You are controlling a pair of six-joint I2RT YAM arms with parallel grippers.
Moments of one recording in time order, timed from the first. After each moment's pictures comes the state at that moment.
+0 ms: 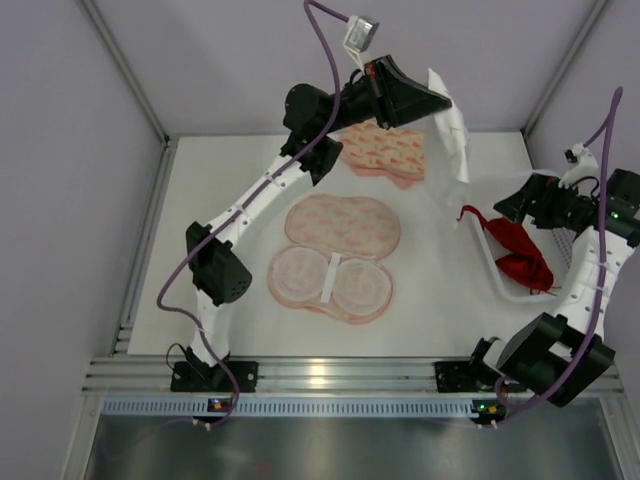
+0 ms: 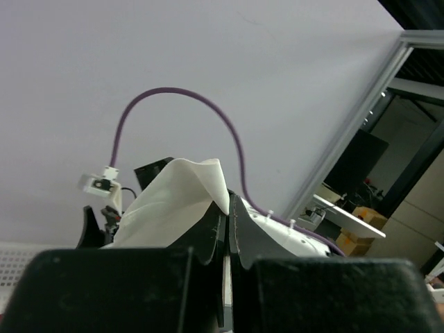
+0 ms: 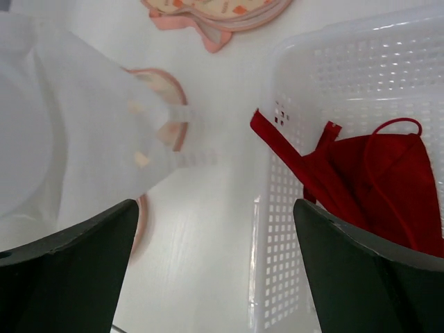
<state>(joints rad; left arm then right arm) -0.71 2.06 2.19 0.67 0.78 -1.20 -0.61 1.21 1.19 -0.80 -0.88 -0.24</state>
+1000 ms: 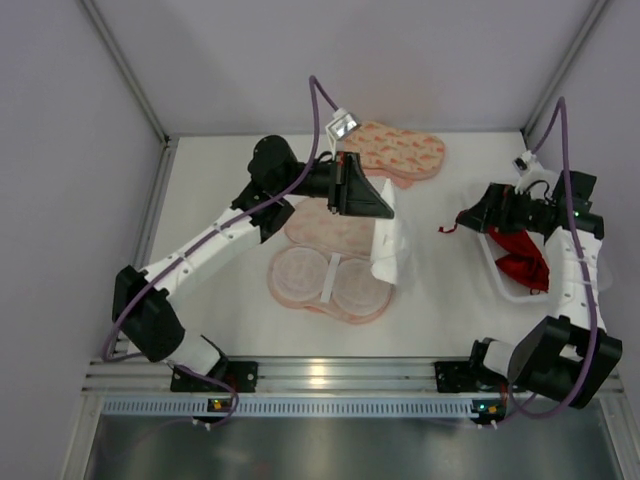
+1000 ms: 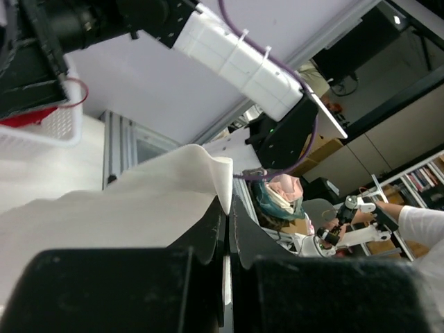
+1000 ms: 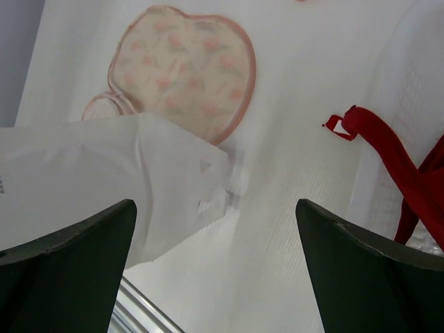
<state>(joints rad) -0.70 1.54 1.39 0.52 1.09 -1.11 -0.38 1.21 1.08 -0.75 -0.91 -0.16</state>
